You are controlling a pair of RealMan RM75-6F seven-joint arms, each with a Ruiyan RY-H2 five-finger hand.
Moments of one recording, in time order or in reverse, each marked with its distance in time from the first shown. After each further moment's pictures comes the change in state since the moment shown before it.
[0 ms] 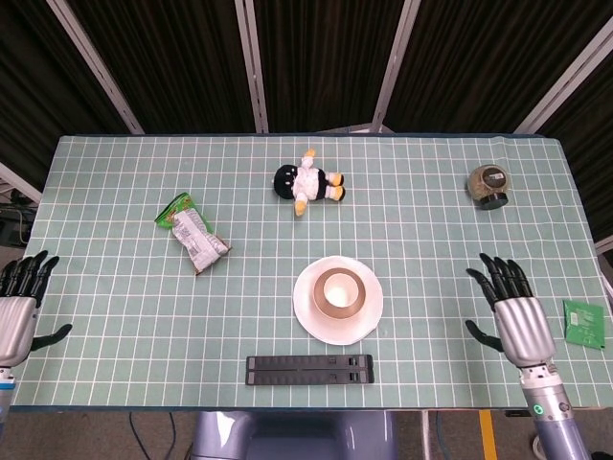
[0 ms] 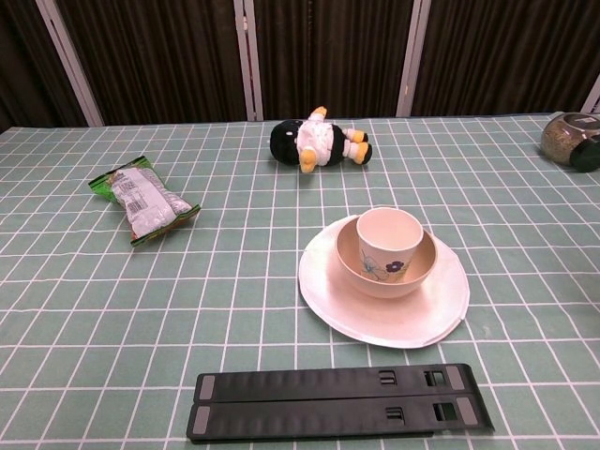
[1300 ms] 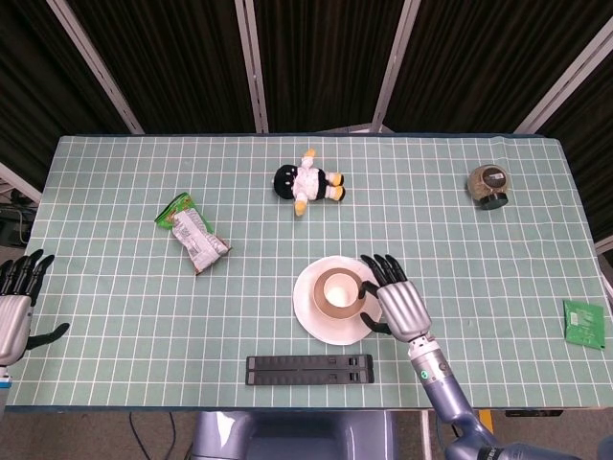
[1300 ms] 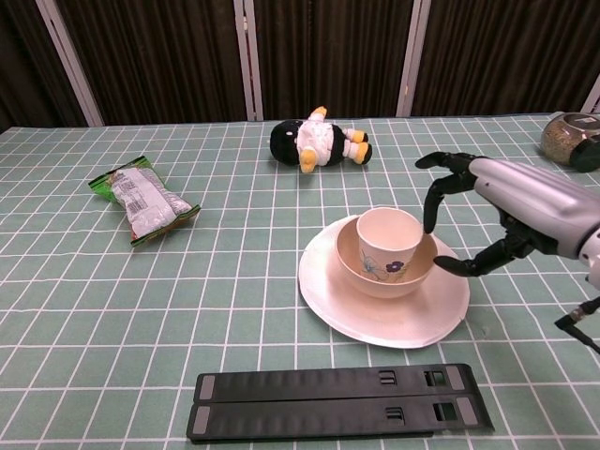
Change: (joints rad) left arm -0.001 0.014 -0.005 0.000 -0.012 -0.012 -0.041; right arm 0.237 -0.379 0.060 0.053 0.179 -0.256 -0.173
